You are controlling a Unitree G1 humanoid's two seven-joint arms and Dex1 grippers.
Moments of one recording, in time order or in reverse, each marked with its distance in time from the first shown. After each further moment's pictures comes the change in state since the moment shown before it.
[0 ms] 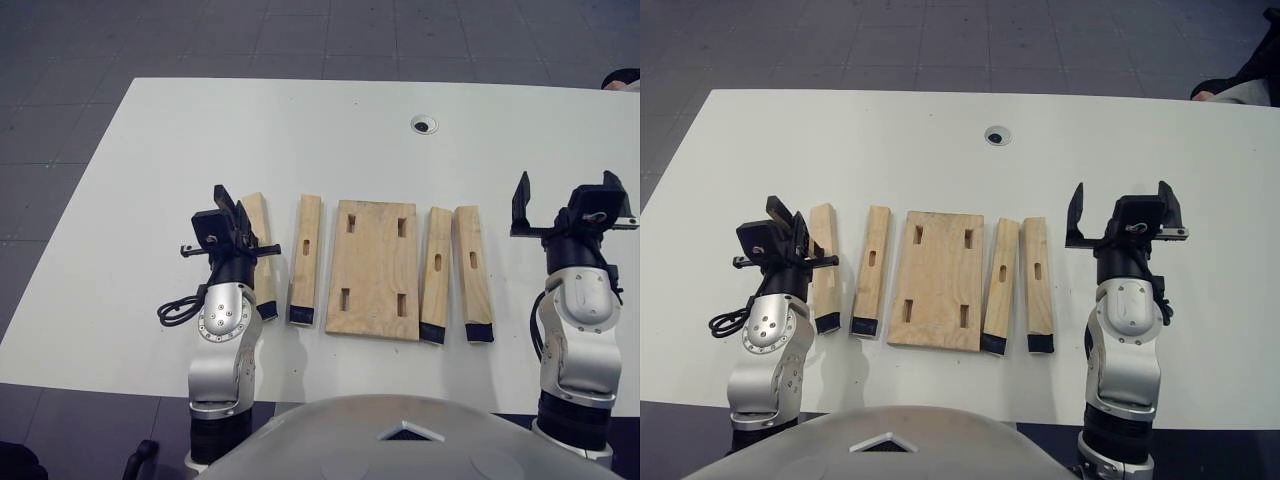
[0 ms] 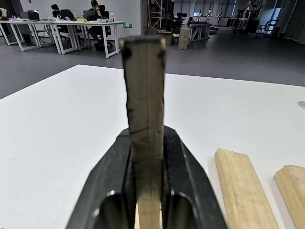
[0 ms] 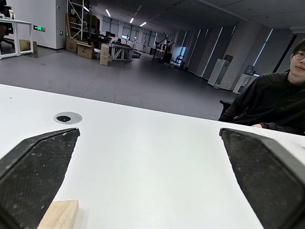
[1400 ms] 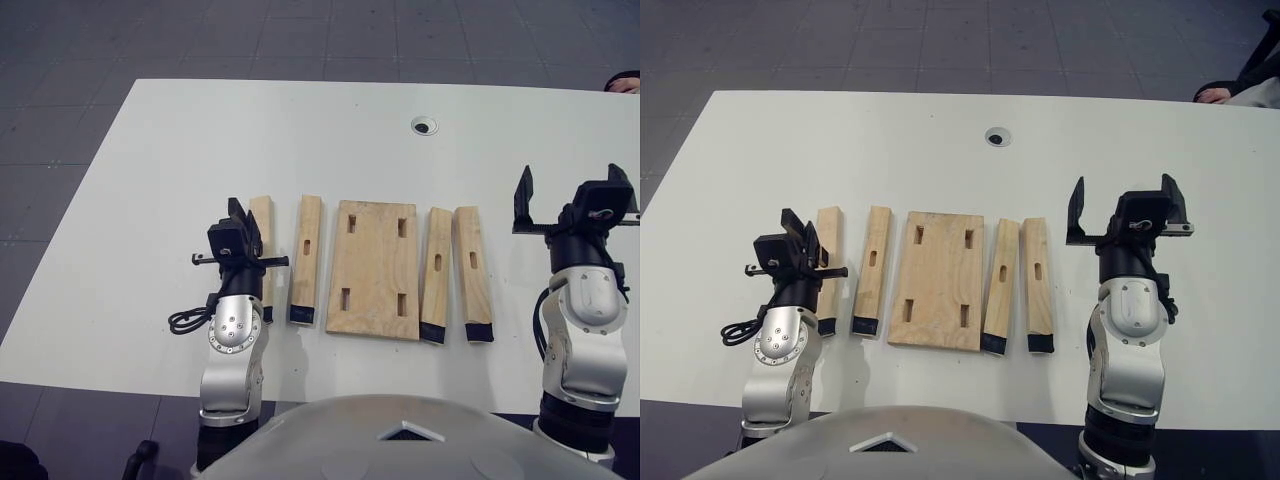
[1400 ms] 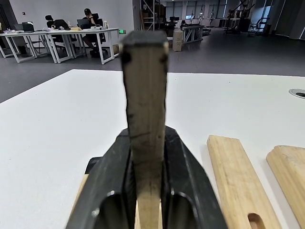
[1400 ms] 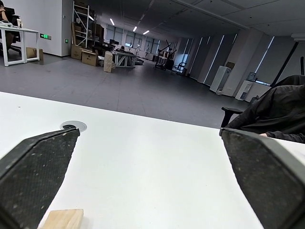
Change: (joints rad) left arm 0.063 -0.015 -0.064 0.074 0.091 -0.121 -0.043; right arm -0.003 0.000 -0.007 -0.047 0.001 0.016 0.022
